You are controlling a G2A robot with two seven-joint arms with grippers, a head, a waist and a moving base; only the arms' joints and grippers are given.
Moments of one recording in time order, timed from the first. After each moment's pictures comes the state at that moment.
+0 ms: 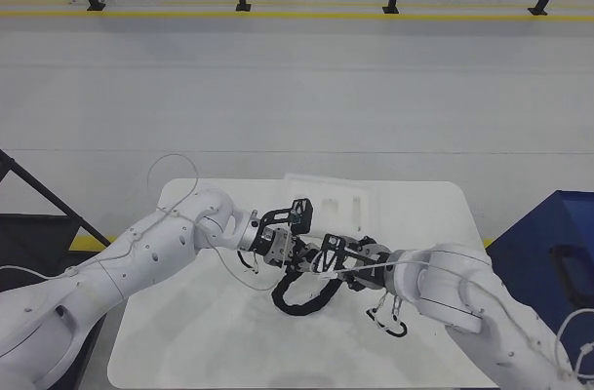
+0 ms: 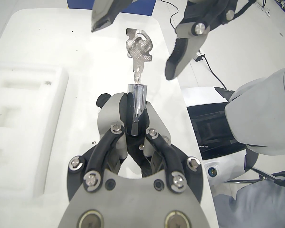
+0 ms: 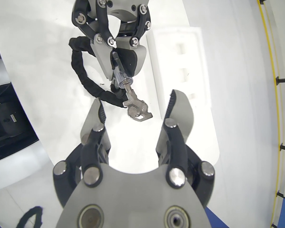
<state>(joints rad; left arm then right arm) 0.37 -0.98 -0.17 -1.26 0.40 -1.01 -0.31 -1.05 -1.01 0.98 -2.13 -1.02 -0.48 1.20</state>
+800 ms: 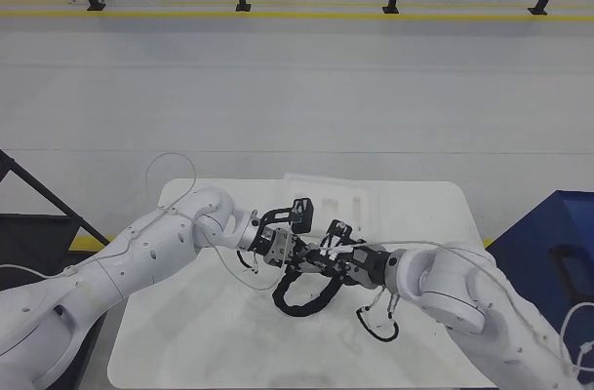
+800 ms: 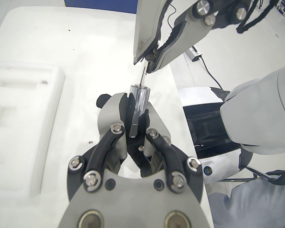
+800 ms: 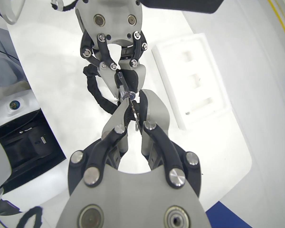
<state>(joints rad) 0.37 -0.98 -0.17 -1.27 0.36 -1.01 -0.35 -1.07 -1.02 1.03 -2.11 -0.84 -0.32 1.15</state>
